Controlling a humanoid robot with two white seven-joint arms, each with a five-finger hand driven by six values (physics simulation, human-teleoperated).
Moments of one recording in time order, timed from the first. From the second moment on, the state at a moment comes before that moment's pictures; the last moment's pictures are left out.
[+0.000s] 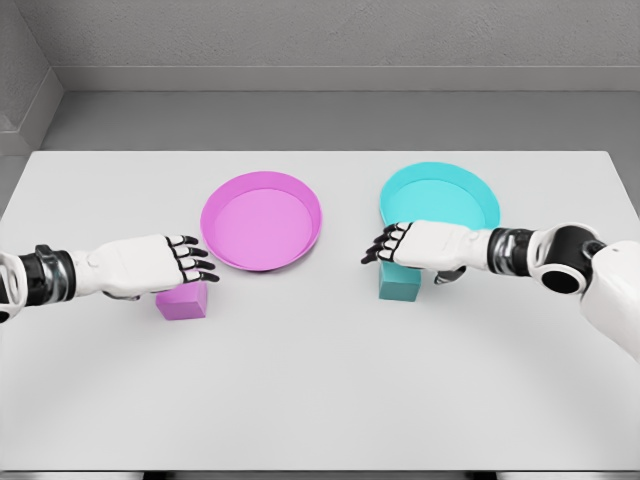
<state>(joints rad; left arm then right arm) -0.48 0.90 -0.71 -1.58 -0.83 -0.61 -0.32 -0.63 -0.60 0.79 -1.30 0.72 -0.61 0.42</state>
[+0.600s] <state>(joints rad) -0.48 0.89 -0.74 -1.56 -0.84 -0.61 -0.32 -0.64 -0.55 0.81 -1.24 0.76 -0.61 0.42</state>
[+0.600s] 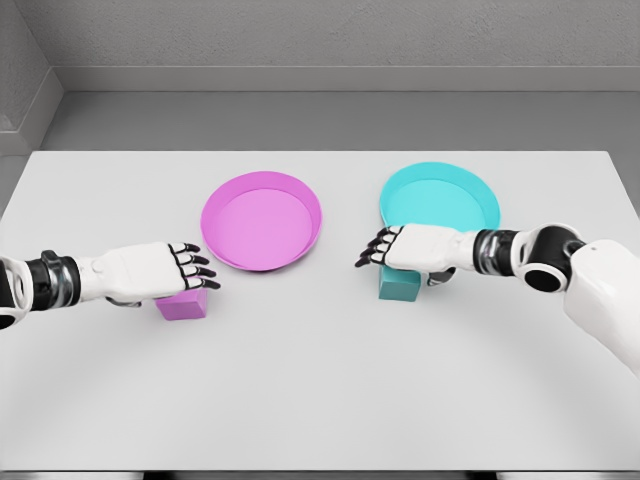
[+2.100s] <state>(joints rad) -0.48 0.83 -0.76 -1.49 -0.85 -0.61 -0.33 -0.68 -0.54 0.82 -1.26 0.78 -0.61 0.43</state>
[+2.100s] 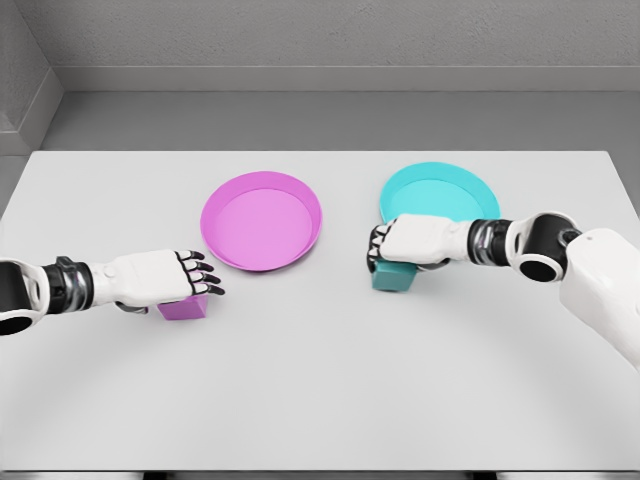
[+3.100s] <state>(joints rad) -0.49 0.82 -0.76 -1.48 -0.85 -0.61 -0.40 -0.73 -0.56 0.72 -1.25 0.78 -0.61 0.44</state>
